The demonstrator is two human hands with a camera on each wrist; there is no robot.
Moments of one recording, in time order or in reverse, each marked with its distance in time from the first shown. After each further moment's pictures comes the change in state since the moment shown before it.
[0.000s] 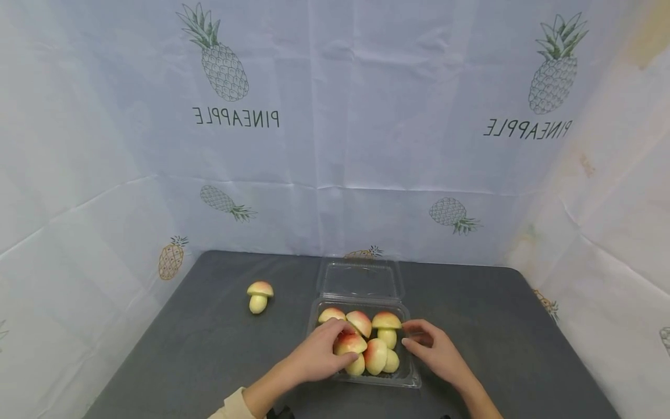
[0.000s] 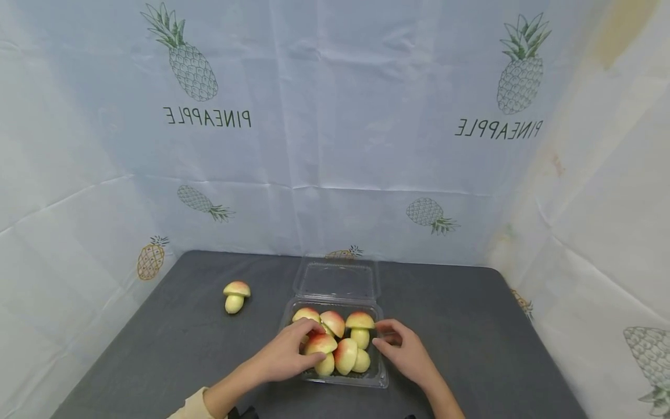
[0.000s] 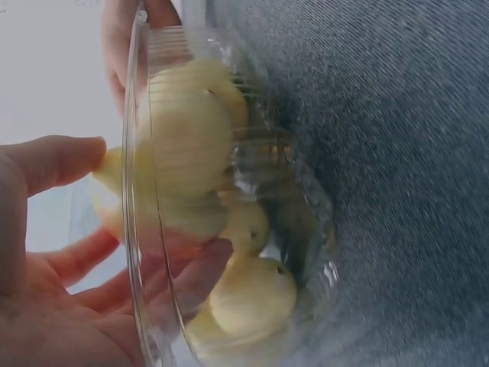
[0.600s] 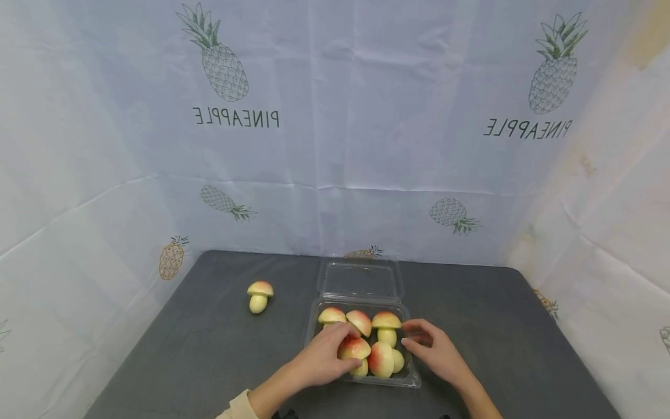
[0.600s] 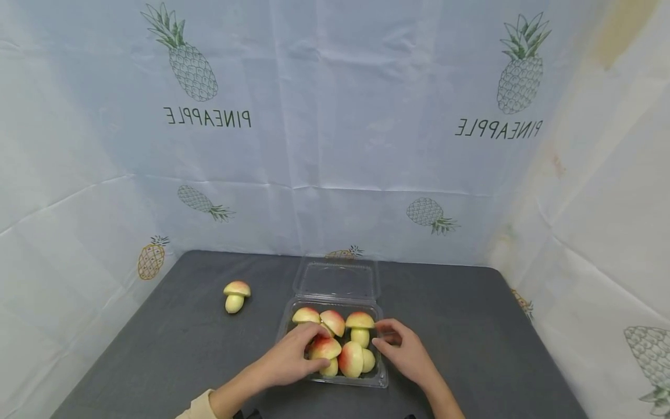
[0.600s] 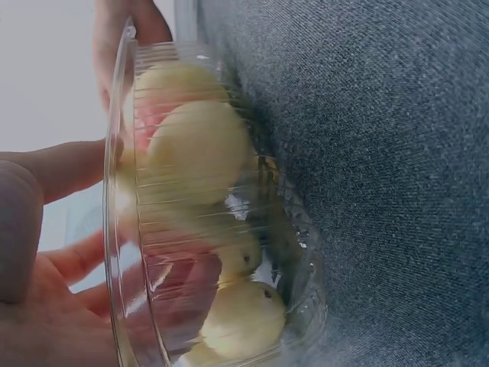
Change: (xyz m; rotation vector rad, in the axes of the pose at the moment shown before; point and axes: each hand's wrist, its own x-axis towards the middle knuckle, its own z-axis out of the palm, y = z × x) left_hand 0.000 0.004 0.009 0.035 -0.004 0.019; right_hand 0.000 -0.001 0.001 -0.015 0.009 0.005
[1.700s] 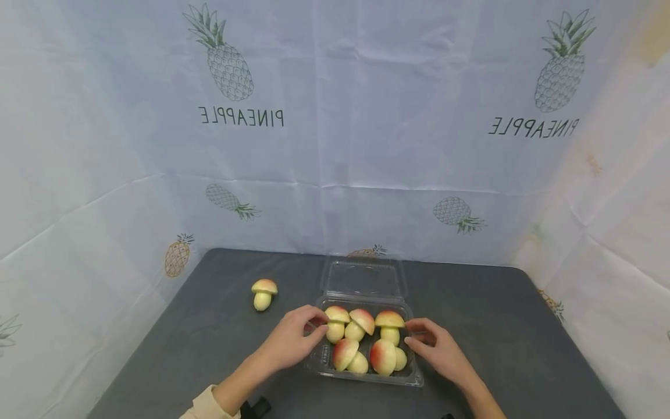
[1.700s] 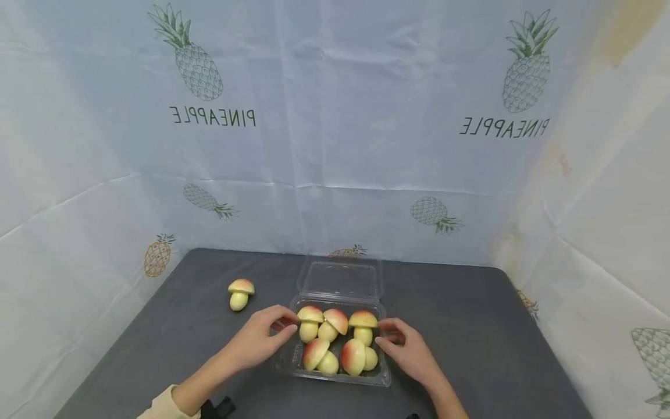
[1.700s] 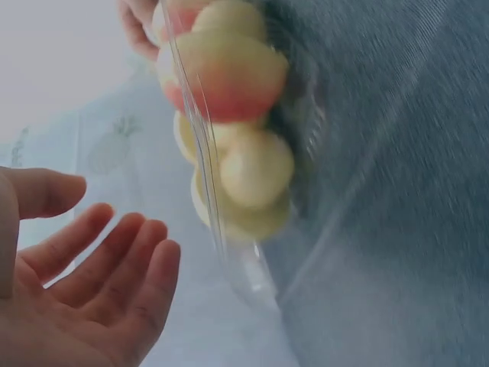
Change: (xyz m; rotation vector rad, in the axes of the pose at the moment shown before) left_hand -0.025 -0.018 -0.054 -0.054 0.153 -0.011; right_hand 0.001 0.001 -0.002 0.016 -0.009 -0.009
